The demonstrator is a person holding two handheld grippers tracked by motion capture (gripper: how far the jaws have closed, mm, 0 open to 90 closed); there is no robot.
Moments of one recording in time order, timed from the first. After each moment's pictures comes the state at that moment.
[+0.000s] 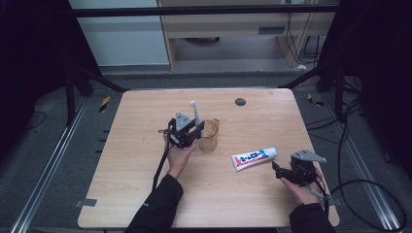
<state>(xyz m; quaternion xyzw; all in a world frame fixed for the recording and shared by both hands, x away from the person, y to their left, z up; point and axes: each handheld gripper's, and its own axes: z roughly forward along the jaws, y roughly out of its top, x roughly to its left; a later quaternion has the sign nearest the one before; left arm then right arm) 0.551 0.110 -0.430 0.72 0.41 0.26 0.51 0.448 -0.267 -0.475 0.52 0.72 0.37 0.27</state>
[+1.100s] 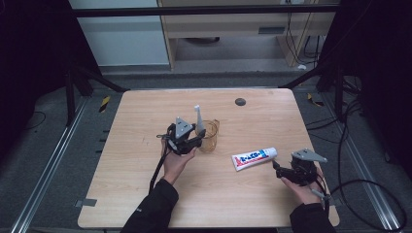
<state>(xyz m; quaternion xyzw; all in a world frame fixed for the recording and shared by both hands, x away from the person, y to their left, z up) 0.525 0.112 -0.424 0.75 0.37 0.27 0.48 0.447 -0.267 -0.470 0.52 0.72 0.37 0.28</state>
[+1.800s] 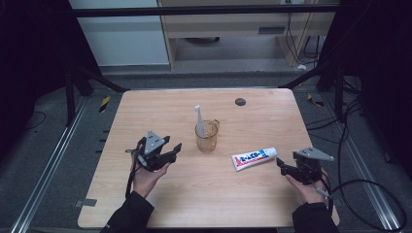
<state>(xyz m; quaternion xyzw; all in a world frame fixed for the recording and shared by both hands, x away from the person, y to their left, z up) 0.473 0.192 -0.419 0.76 0.39 0.27 0.45 0.447 -0.277 -0.461 0.52 0.71 0.39 0.27</state>
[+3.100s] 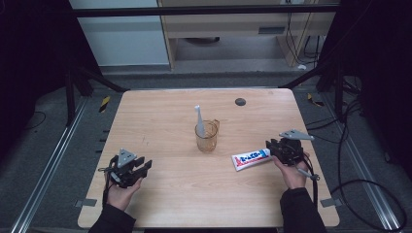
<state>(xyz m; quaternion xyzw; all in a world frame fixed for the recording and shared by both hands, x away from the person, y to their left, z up) 0.448 0.263 -0.458 0.75 0.48 0.24 0.38 0.496 -0.236 -0.442 0.51 0.72 0.40 0.26</state>
